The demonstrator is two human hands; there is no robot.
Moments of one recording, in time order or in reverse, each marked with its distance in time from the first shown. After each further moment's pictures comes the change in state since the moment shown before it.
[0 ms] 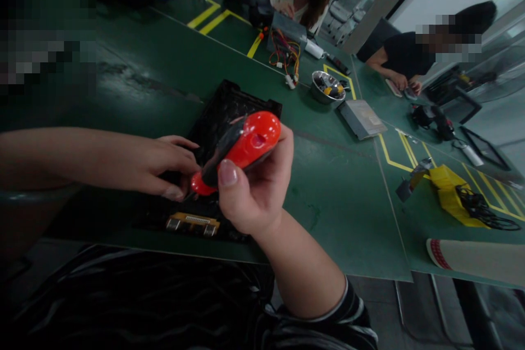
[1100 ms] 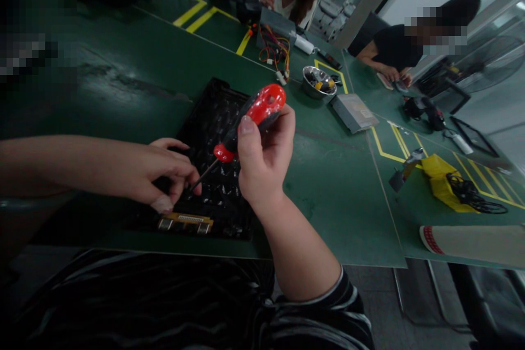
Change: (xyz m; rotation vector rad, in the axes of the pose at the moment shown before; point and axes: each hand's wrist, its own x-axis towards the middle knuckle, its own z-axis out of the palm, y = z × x) left_hand 0.007 0.006 0.006 -0.006 -0.075 -0.097; right_hand 0.019 0.024 -0.009 -0.045 0.158 0.013
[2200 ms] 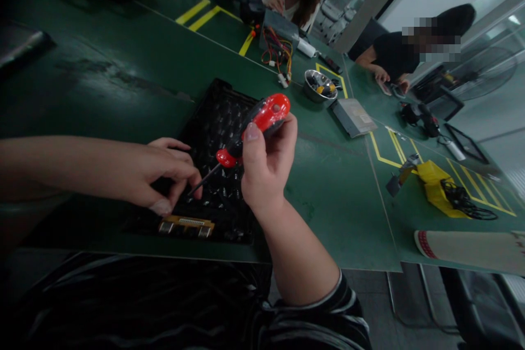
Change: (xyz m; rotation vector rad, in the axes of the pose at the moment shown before) left_hand -0.003 0.004 0.000 0.056 0.151 0.080; right_hand -0.002 0.002 0.001 0.044 -0.009 0.057
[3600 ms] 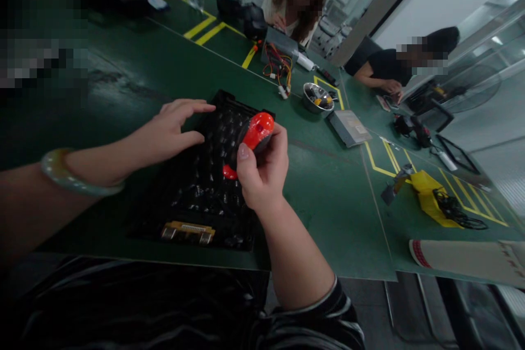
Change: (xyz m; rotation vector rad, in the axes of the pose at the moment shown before) left_hand 0.035 -0.032 -0.002 -0.090 0.898 -0.350; right_hand 0.000 0.021 -0.015 -0.105 -0.202 -0.098
